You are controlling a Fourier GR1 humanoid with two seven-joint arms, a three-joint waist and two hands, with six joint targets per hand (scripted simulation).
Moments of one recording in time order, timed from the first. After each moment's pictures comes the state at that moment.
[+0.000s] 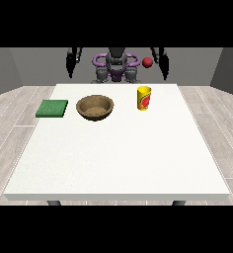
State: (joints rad) left arm 0.05 0.11 -0.01 -1.59 -0.05 0.01 0.01; right arm 0.02 -0.09 -0.02 -1.59 0.03 -0.02 -0.02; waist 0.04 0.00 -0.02
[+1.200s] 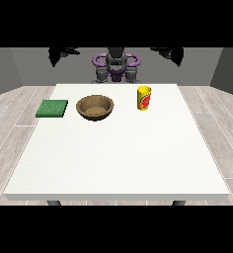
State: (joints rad) left arm -0.18 0.21 0.26 -1.57 0.22 -0.12 -0.07; right arm -0.04 -0.21 -0.21 -1.64 -0.22 0.21 -0.03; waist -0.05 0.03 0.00
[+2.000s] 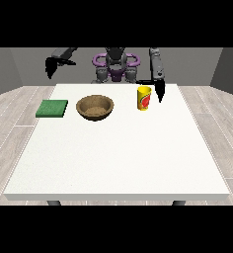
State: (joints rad) left arm -0.27 0.08 0.23 -1.09 0.05 -0.02 -0.61; right arm -0.12 -0.23 -0.23 -1.54 -0.20 0.27 -0.20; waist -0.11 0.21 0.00
